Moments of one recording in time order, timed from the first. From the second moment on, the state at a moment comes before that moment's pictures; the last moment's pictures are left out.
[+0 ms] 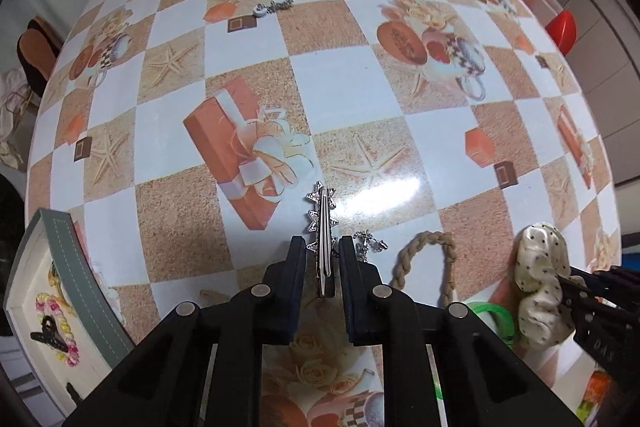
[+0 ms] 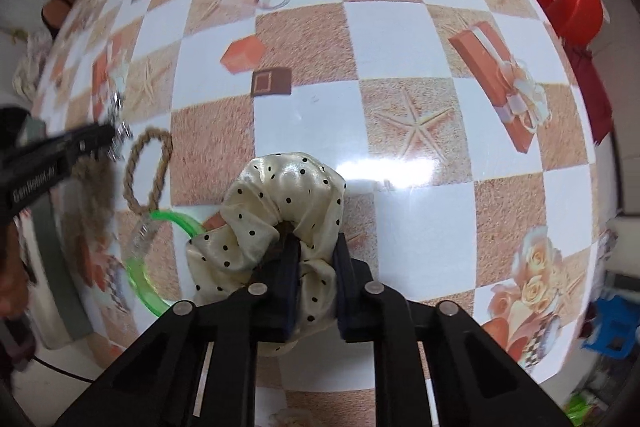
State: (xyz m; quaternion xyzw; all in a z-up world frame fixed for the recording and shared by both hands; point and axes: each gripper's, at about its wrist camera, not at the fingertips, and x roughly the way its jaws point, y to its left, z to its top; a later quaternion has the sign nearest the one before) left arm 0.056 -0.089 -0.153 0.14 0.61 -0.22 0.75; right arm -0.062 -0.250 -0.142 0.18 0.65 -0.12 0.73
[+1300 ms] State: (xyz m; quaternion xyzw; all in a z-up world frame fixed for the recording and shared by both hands) left arm 0.032 0.090 -0.085 -0.02 0.56 -0.07 0.82; right arm 0.032 -0.168 -0.069 0.20 0.59 0.04 0.78
